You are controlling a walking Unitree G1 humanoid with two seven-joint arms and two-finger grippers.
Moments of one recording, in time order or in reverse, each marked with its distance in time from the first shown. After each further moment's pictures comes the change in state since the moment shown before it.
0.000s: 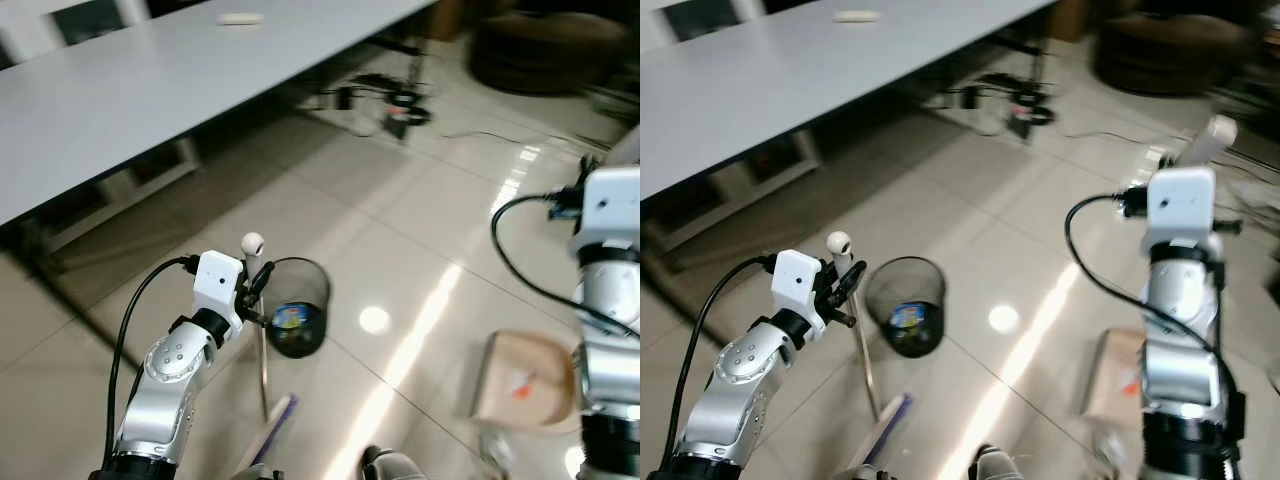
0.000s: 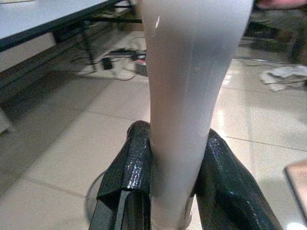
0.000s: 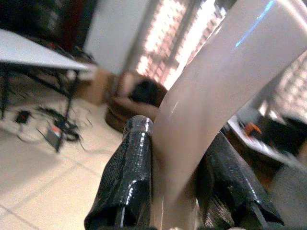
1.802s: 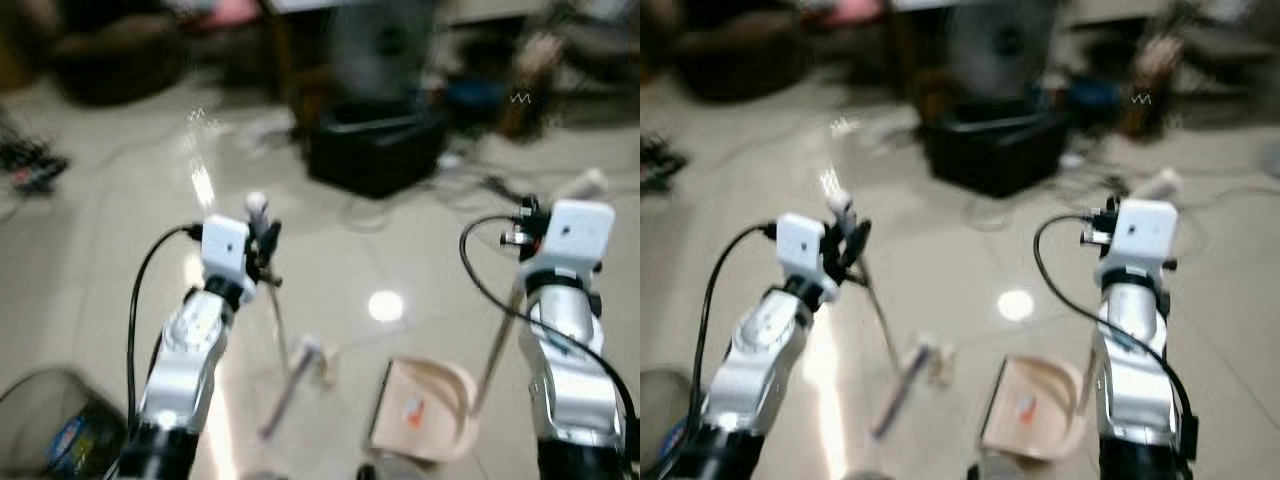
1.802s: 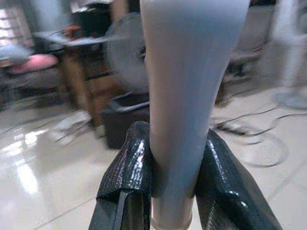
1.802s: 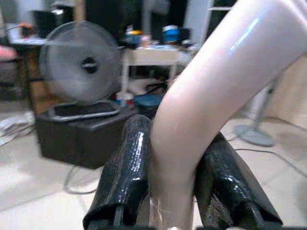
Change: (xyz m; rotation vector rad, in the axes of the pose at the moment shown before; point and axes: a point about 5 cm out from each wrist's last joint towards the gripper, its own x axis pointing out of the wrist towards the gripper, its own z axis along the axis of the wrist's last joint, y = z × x) left arm 0.025 -0.005 0.040 -0.006 -0.178 0.070; right arm -0.027 0.042 -0.006 0.269 0.132 0.091
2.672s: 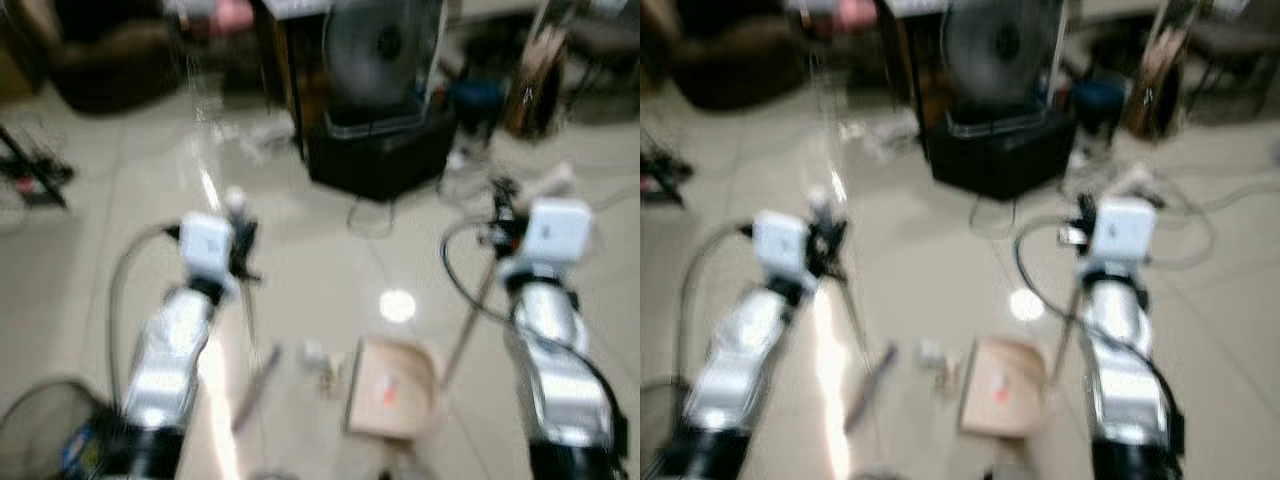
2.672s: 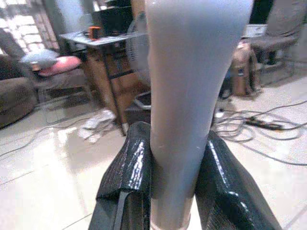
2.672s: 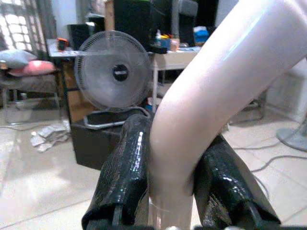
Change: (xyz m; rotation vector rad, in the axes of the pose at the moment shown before) left arm -0.002 0.005 -0.004 0.044 0.017 0.041; right arm -0.002 0.006 -0.003 0.061 -0.025 0.086
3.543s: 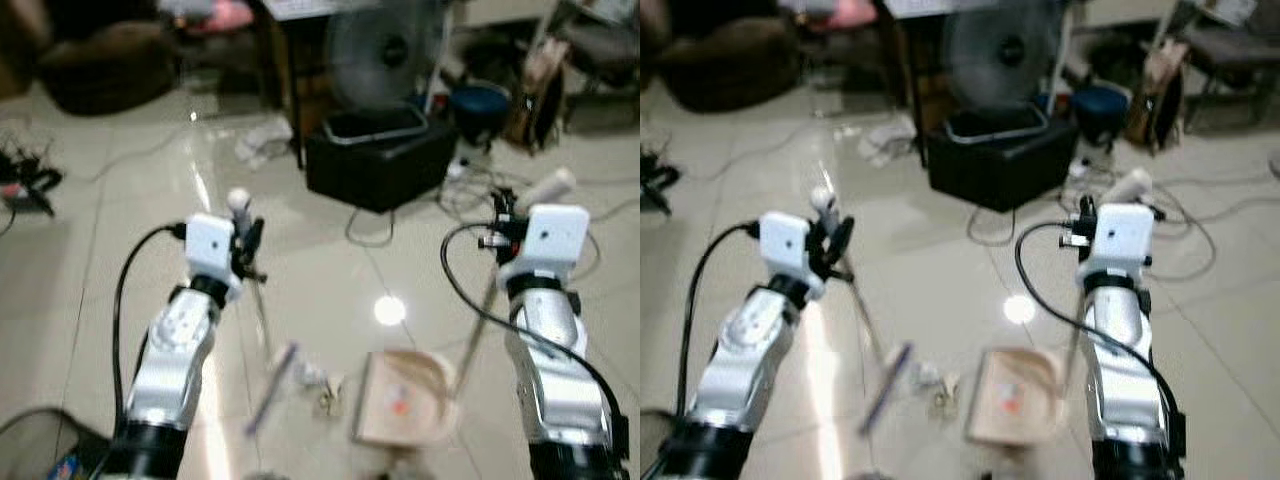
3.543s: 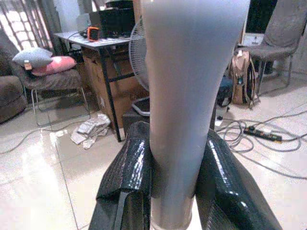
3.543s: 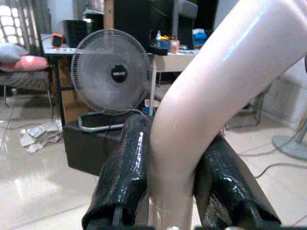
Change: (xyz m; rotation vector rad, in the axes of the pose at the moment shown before) left arm -0.001 0.010 0.001 -0.011 -0.004 0.023; right arm 0.001 0.006 -0.001 -0.003 -0.004 0.024
